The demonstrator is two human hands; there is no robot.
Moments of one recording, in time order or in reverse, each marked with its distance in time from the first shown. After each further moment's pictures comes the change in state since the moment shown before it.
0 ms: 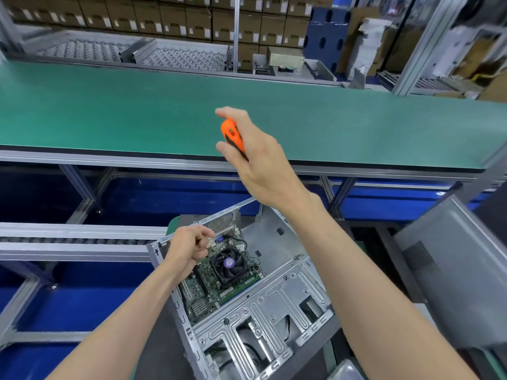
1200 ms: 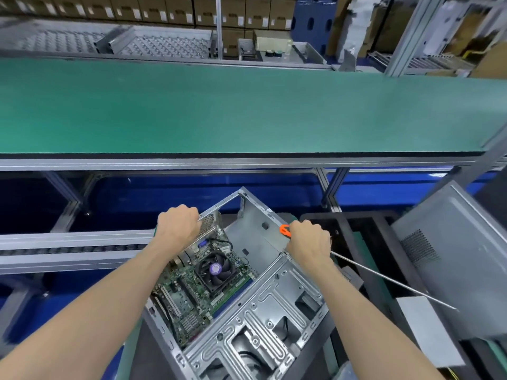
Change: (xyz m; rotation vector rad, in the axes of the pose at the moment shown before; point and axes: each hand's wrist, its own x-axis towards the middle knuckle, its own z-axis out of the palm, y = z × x) left_hand 0.081 0.024 0.017 1.829 0.168 0.370; right_hand -0.158 0.160 0.040 -0.834 -0.479 0.735
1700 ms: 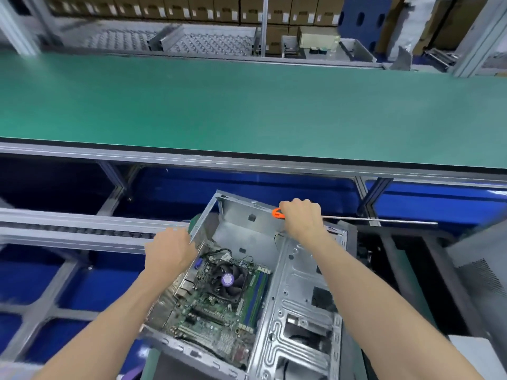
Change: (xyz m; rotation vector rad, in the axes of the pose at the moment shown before) left_hand -0.064 -0.067 0.026 -0.098 -0.035 -0.311; right_hand 0.077 -0.083 -0.017 -0.095 0.019 -0.331
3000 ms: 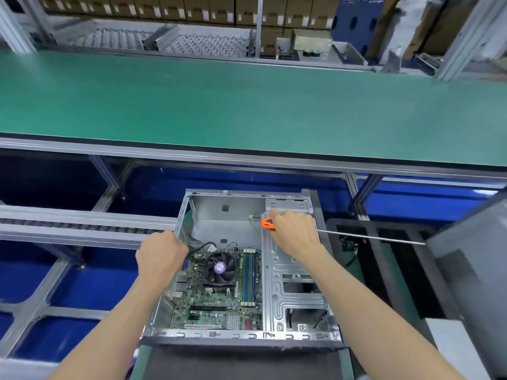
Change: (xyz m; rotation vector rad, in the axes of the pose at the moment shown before) left_hand -0.037 0.004 -0.002 -0.265 0.034 -0.191; right_hand -0.053 -0.004 0.006 -0.062 0.122 -0.107
